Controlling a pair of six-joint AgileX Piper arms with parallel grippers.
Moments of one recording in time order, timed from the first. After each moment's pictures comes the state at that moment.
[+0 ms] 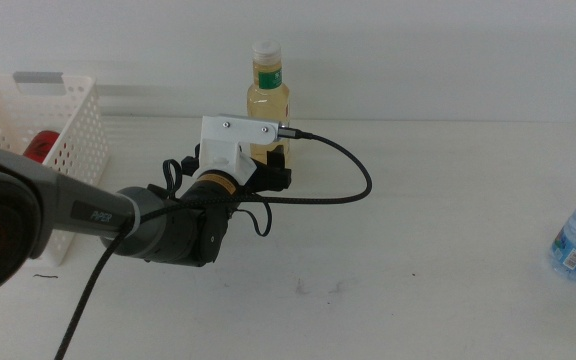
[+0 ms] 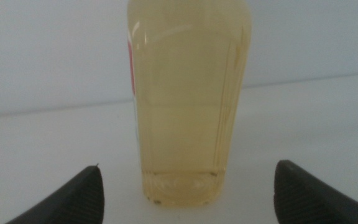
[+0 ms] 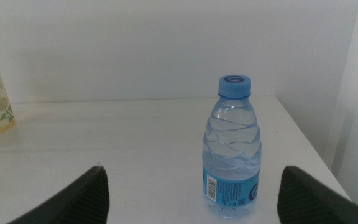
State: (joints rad) left arm -0.50 2.09 -1.03 -0.31 -0.71 0.08; right arm 0.00 0.00 0.00 -0.09 0.19 0.12
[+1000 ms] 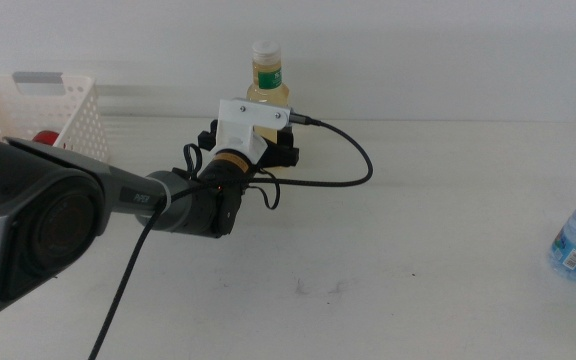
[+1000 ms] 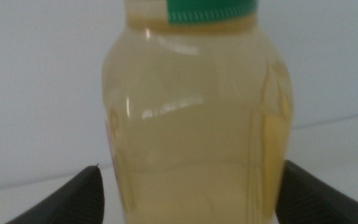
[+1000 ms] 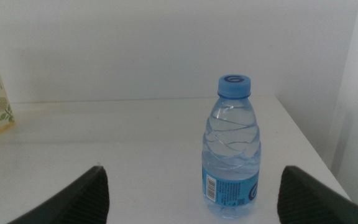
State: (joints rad) left arm -0.45 2.28 -1.29 -0.22 -0.74 0.10; right arm 0.00 0.00 0.00 -0.09 0.19 0.12
